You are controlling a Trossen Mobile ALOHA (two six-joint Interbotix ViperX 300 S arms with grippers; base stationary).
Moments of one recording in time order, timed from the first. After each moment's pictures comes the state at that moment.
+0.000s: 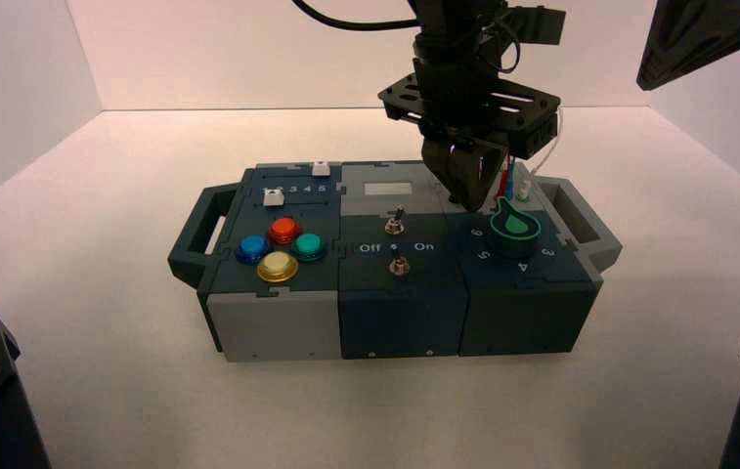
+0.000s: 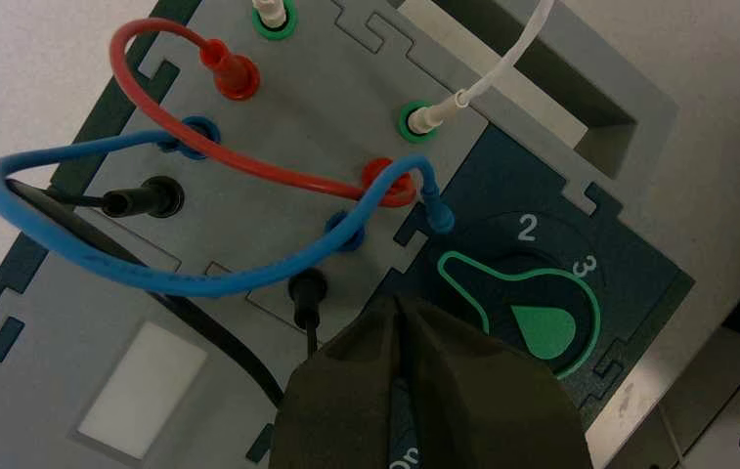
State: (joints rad) left arm -1.02 0.30 0.36 -0.15 0.64 0.02; right arm 0.27 -0.71 0.95 0.12 0.94 0.02
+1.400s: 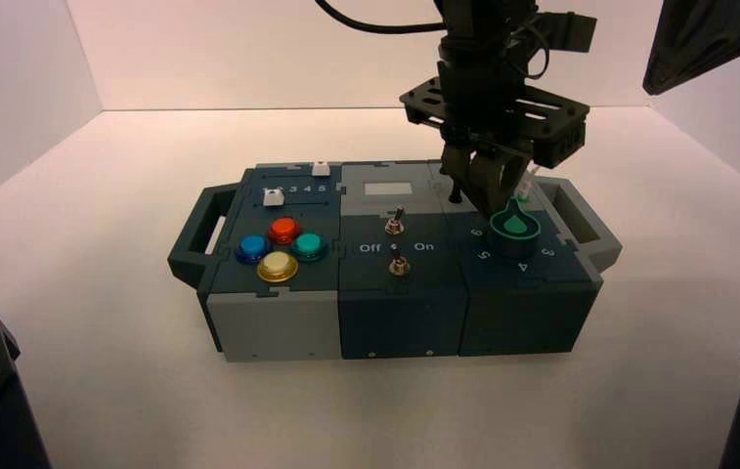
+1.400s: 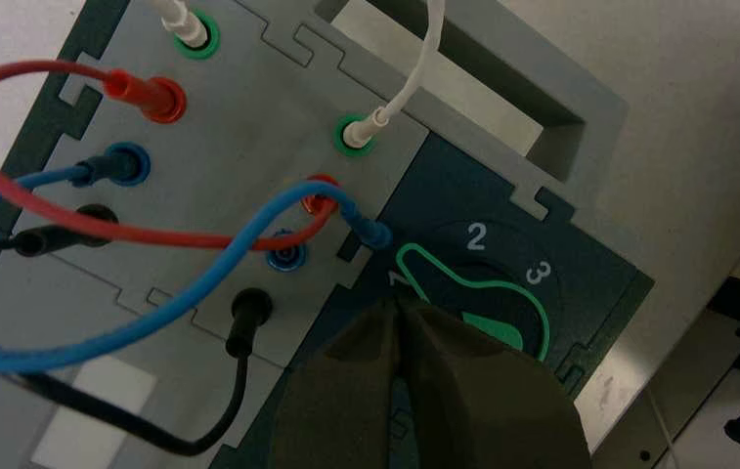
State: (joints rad) left arm -1.06 0.33 0.31 -0.15 0.68 0.02; right arm 0.27 -0.71 0.95 0.12 0.98 0.02
